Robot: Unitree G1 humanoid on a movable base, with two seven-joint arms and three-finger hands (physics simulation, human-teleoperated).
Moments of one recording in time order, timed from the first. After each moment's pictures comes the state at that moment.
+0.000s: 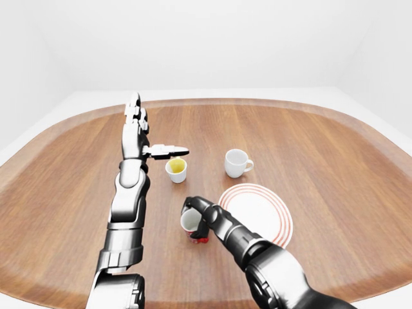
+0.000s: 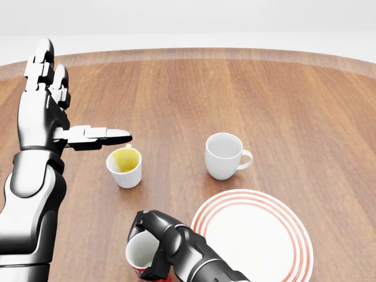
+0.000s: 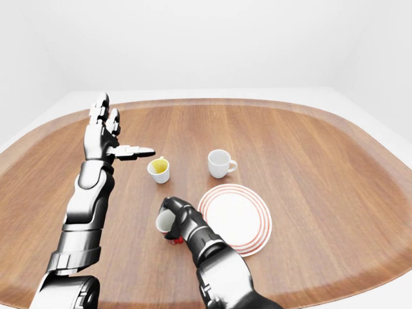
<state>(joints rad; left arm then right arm) -0.53 0.15 0.12 0.12 -0.09 0.09 0.05 -0.79 0.28 0.10 1.34 -0.76 0.09 0.10</state>
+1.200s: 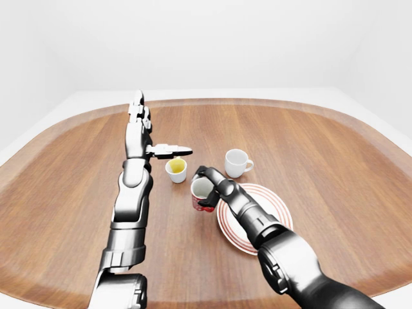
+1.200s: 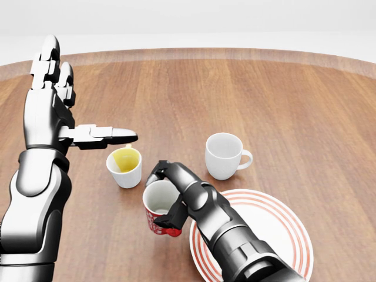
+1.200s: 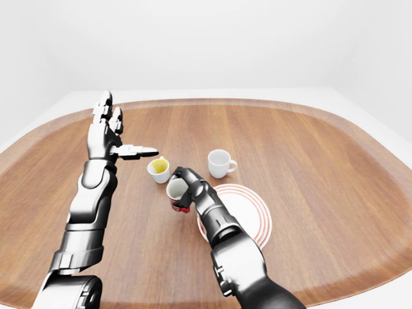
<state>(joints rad) -0.54 0.14 0.11 0.11 -0.06 0.09 0.06 -0.88 0.14 0.08 1.20 -0.54 0.09 0.11</state>
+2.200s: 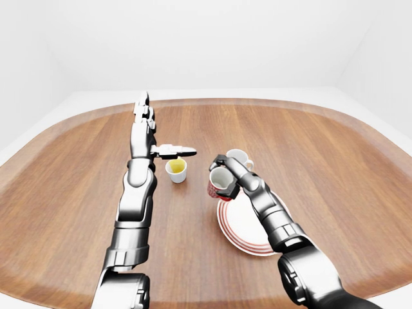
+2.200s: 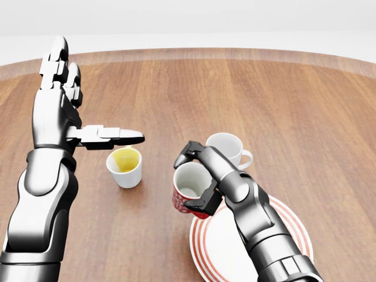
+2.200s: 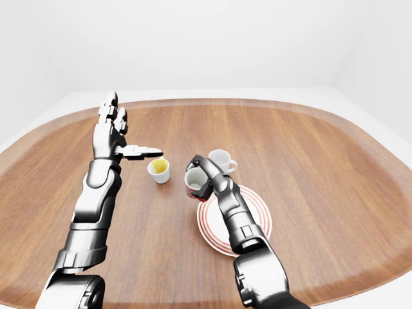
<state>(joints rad) -0.54 0.12 0.09 0.12 -0.04 0.09 0.06 -0.71 -0.02 0.06 0.81 -0.52 0.09 0.23</state>
